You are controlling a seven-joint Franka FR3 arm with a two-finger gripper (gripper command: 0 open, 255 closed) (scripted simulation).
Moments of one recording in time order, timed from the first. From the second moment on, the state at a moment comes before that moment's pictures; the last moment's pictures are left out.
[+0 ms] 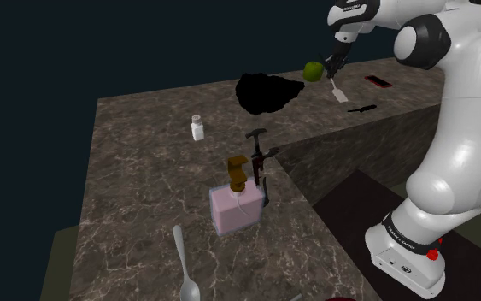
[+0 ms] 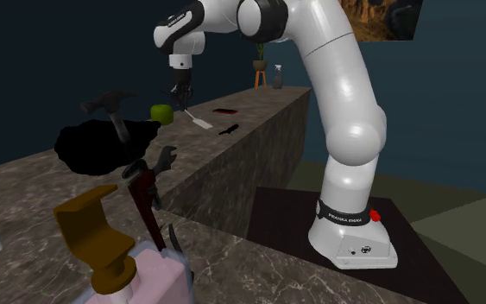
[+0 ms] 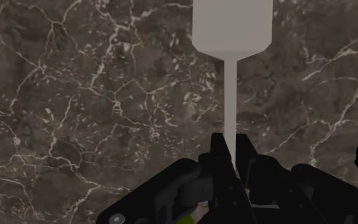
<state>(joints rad) -0.37 0.50 -0.29 -1.39 0.17 1.92 -0.39</state>
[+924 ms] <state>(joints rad) -0.37 0.55 -0.28 -1.50 0.19 2.08 -0.41</state>
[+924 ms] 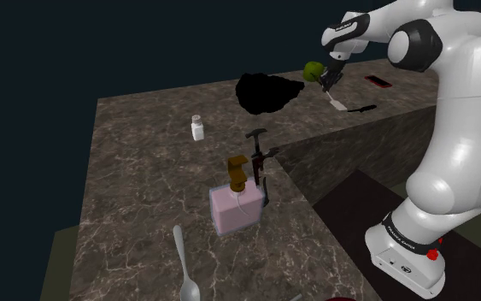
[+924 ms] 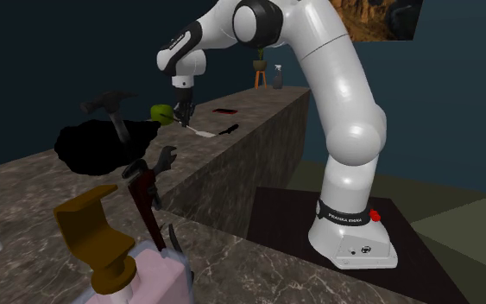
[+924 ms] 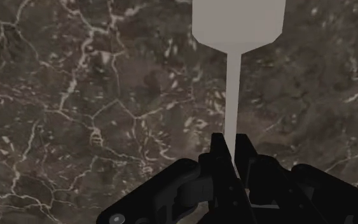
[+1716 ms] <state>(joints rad) -0.37 0.56 -0.27 -1.52 0.19 2.12 -0.41</state>
